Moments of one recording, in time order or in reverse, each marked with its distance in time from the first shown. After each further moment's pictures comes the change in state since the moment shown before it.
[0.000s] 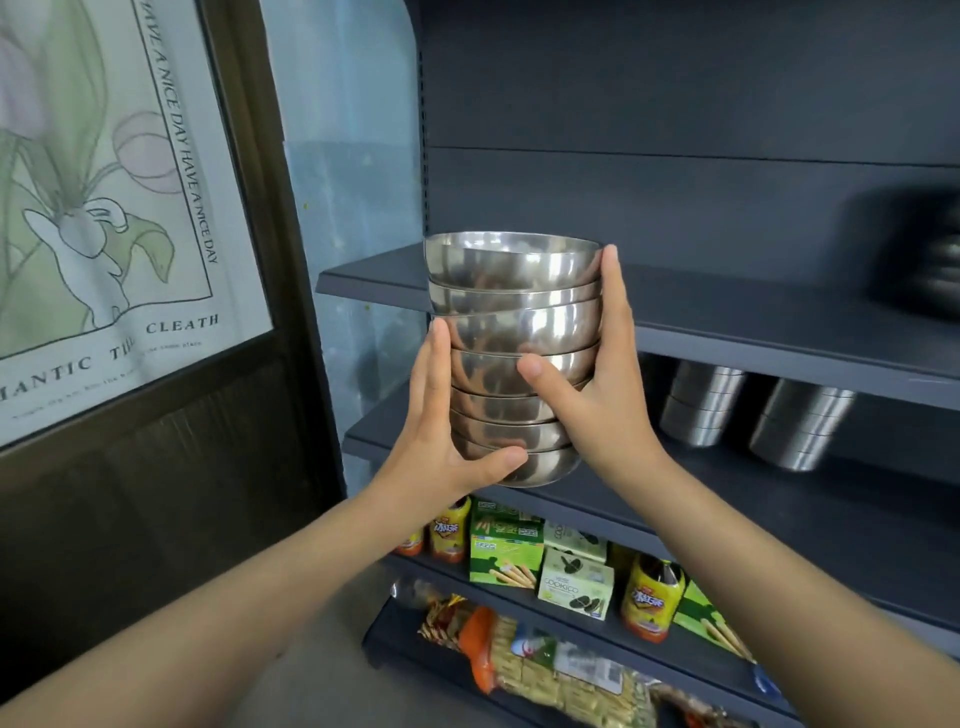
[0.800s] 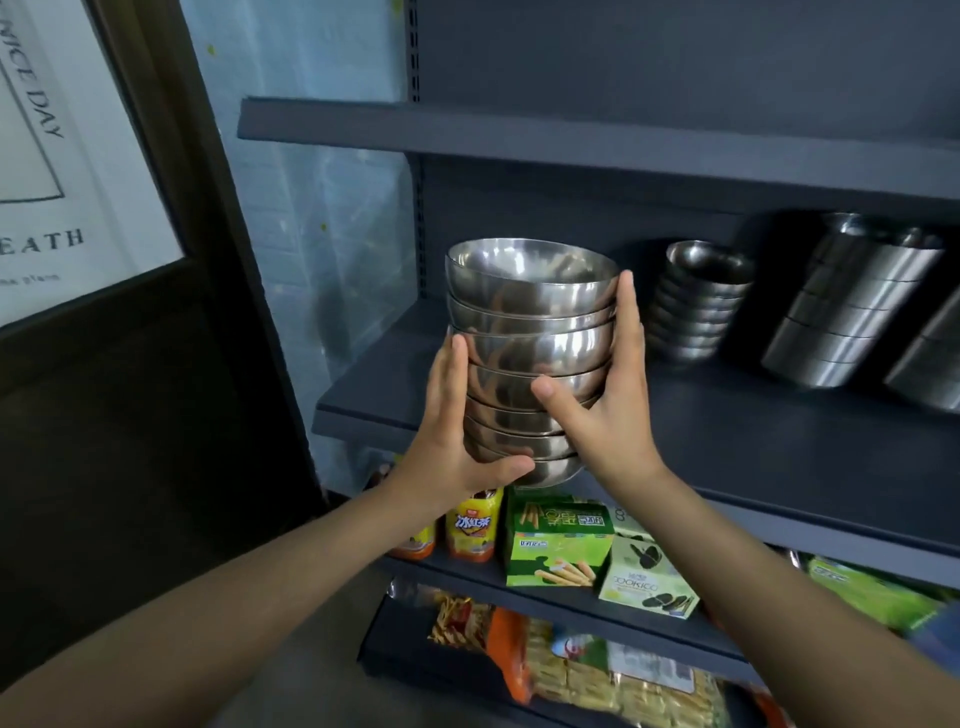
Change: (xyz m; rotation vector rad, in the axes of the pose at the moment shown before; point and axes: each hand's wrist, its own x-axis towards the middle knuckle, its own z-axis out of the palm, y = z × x) left_hand 0.021 -0.302 0.014 -0.031 -0.101 0.016; right_hand -0.017 0.253 0.150 -0.114 0.113 0.095
